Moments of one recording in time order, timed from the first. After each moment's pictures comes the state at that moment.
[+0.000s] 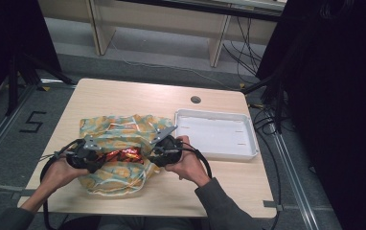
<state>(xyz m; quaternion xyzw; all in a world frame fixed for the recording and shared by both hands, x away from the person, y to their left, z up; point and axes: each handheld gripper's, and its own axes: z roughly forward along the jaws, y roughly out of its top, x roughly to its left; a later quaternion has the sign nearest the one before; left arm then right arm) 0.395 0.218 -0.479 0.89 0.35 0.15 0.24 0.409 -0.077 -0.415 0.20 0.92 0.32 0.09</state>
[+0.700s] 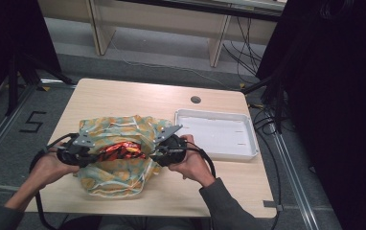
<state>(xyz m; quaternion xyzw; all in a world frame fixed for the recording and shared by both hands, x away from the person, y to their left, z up) 0.381 0.230 -0.427 0.91 0.30 0.13 0.27 0.406 -0.087 -0.405 0.20 0.92 0.32 0.11</state>
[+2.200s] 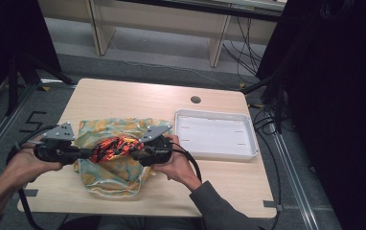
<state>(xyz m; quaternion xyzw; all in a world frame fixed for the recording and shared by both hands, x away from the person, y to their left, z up) 0.356 0.247 -0.374 0.88 0.28 0.12 0.37 0.403 -0.048 -0.410 0.17 0.89 0.41 0.10</state>
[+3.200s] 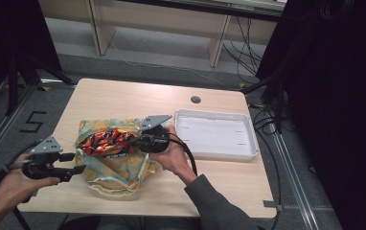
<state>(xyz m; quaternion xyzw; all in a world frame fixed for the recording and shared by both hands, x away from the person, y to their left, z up) 0.328 0.272 -0.419 0.83 0.39 0.15 0.36 0.420 -0.040 -0.390 0.18 0.87 0.45 0.08</state>
